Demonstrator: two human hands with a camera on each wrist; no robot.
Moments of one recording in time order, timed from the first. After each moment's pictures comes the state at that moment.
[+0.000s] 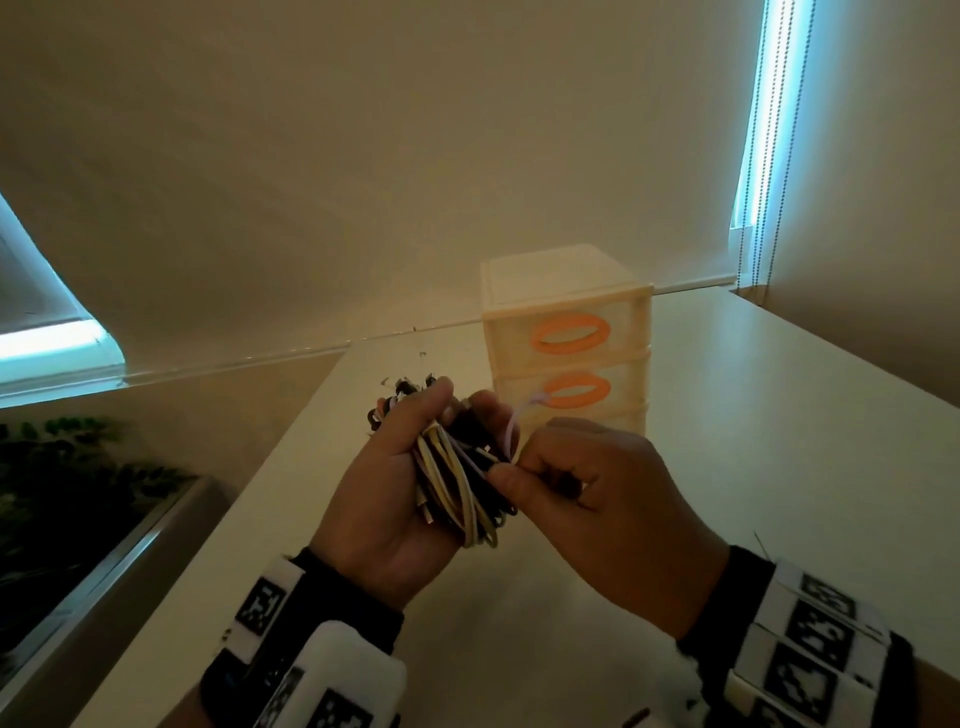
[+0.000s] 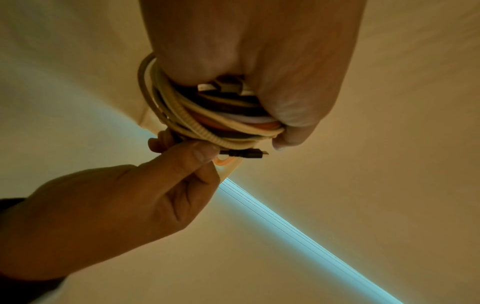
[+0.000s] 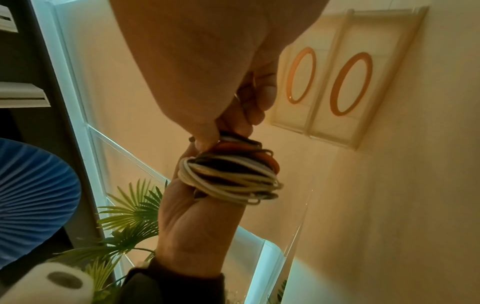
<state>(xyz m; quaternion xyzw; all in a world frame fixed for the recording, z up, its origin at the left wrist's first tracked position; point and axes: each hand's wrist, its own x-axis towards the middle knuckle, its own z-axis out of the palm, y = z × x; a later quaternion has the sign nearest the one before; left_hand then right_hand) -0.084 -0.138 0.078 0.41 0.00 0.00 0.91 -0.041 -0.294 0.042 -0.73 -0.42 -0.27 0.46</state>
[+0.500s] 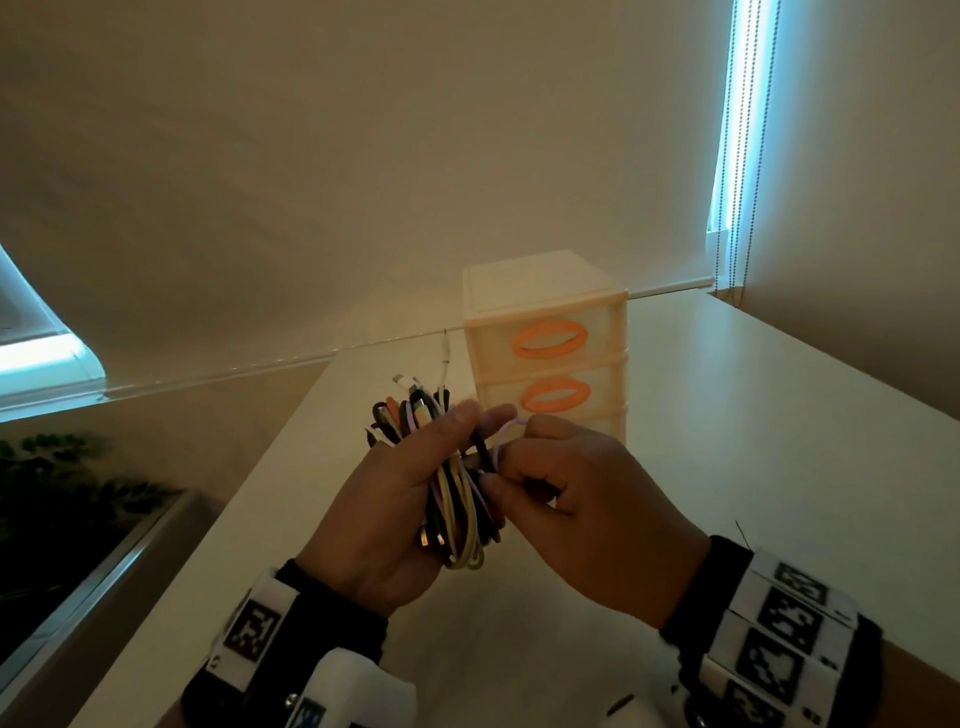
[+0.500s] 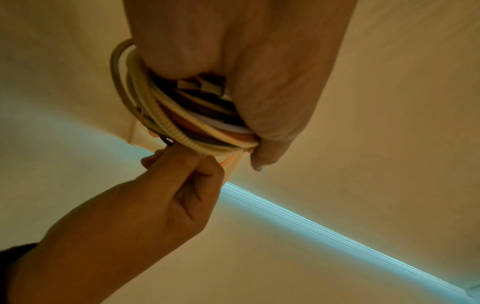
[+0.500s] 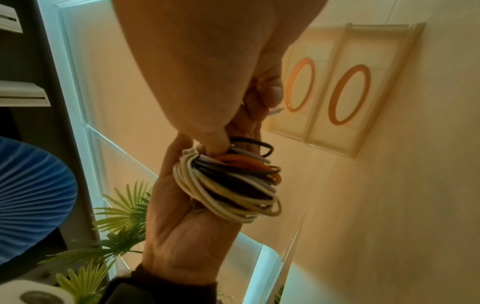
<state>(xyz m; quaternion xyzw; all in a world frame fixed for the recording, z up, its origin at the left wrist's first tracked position) -0.083 -0.137 0.075 0.57 0.01 -0.03 0.82 -0.038 -0.301 0.043 -0.75 -0.45 -0.24 0.42</state>
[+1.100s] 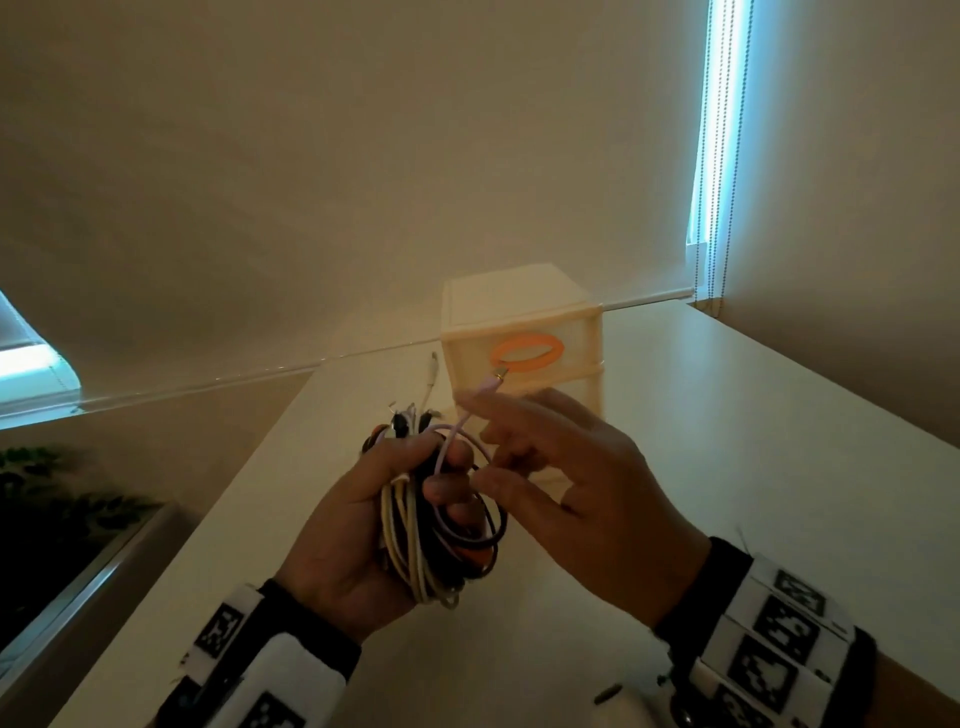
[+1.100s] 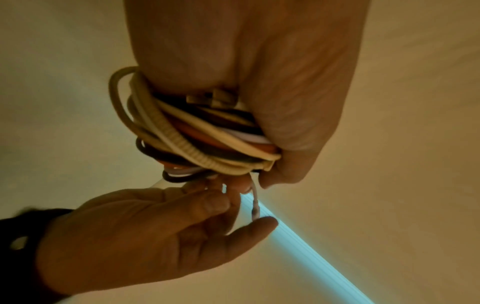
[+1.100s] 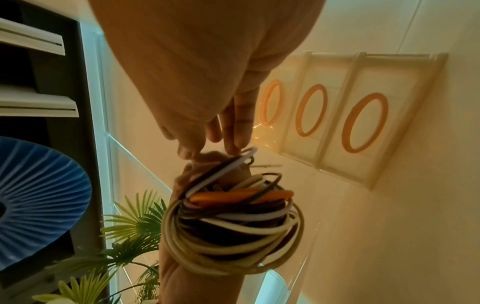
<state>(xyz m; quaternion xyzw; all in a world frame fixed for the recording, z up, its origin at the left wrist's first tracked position) -0.079 -0.130 0.065 0.39 -0.05 -0.17 0.91 -0.037 -0.318 0.057 -0.67 -0.48 -0.27 0.50</state>
